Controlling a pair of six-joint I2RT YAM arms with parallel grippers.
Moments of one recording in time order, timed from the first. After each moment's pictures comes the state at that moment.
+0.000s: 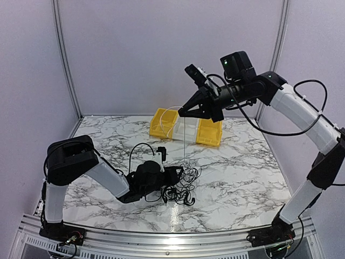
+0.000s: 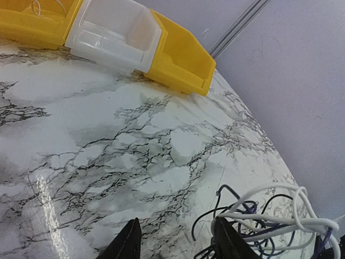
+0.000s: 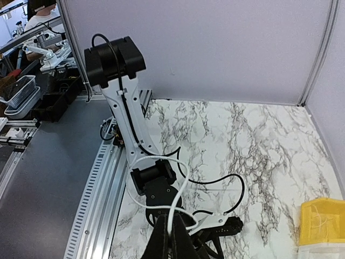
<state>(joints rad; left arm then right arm) -1.07 2.11 0.90 0.90 -0.28 -0.74 0.70 1.62 1.83 -0.83 -0.93 -0.45</state>
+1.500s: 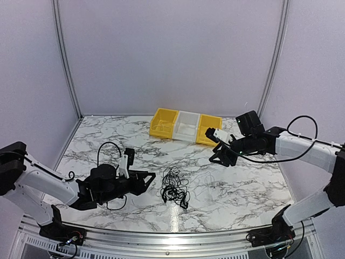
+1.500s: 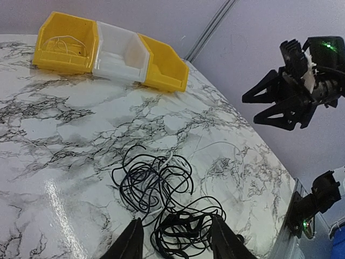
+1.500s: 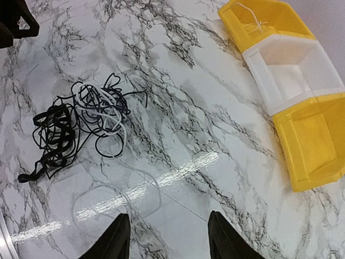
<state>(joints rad) -1.10 1.43 0.37 0.81 -0.24 -0.63 0.51 1.36 0.95 -0.45 -0.39 -0.48</state>
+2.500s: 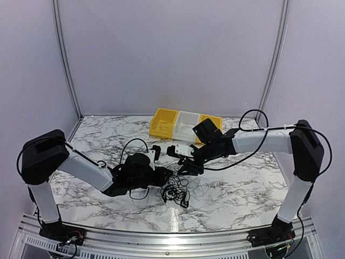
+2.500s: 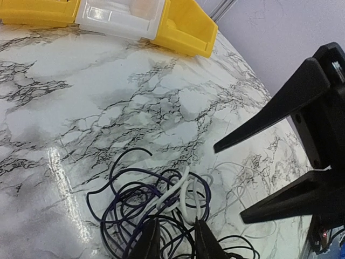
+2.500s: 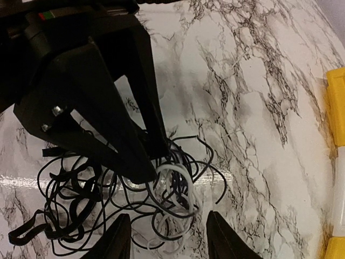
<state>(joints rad) -1.02 1.86 0.78 0.63 -0.11 -0.69 0.74 1.76 1.17 -0.35 -0.41 -0.64</state>
